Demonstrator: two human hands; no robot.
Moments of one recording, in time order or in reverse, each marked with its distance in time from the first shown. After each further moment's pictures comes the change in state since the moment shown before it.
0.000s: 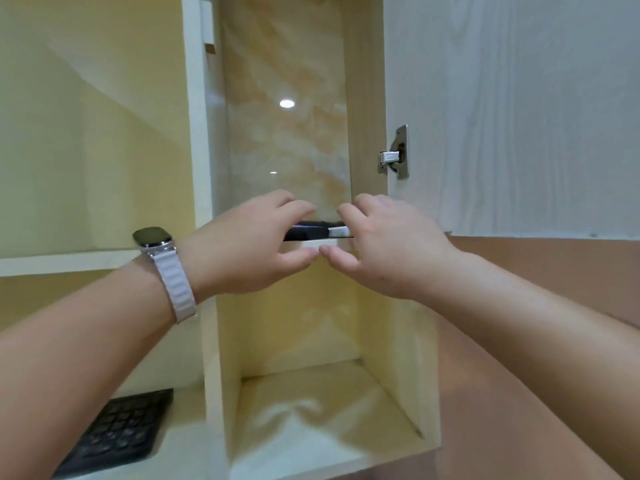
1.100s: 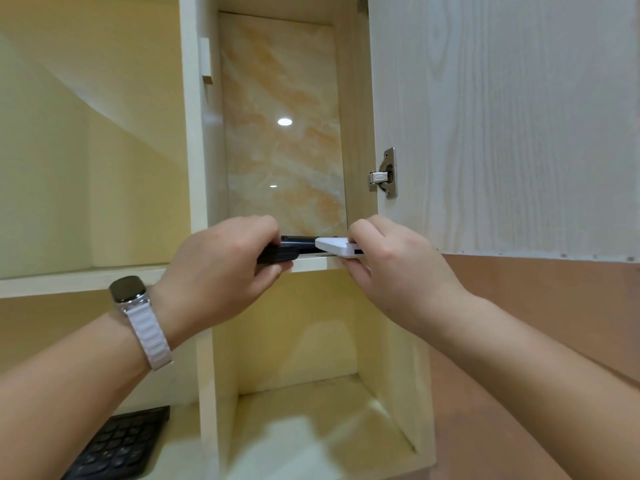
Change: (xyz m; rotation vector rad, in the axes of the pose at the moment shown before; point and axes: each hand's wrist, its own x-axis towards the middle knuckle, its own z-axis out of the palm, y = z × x) left_hand -0.023 0.000 -0.001 0.128 0.364 0.059; right_hand -0.021 0.010 0.005 0.303 0.418 -0.059
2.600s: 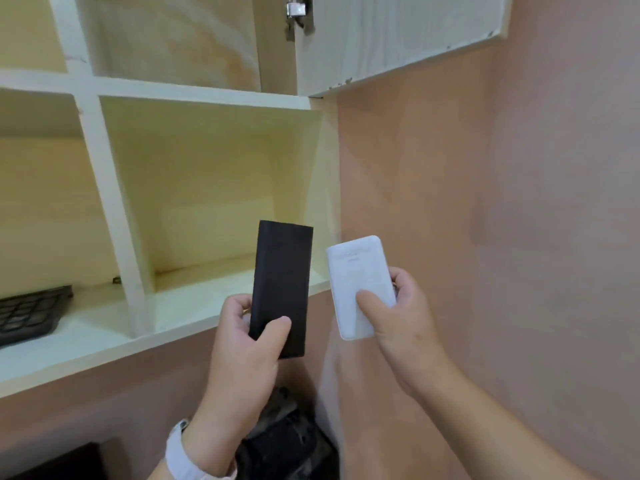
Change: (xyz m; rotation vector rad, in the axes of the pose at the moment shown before) left_hand -0.204 0.183 0.068 -1.400 -0.168 -1.075; right_hand -0.240 -0.081 -0.034 0.725 0.008 1.225
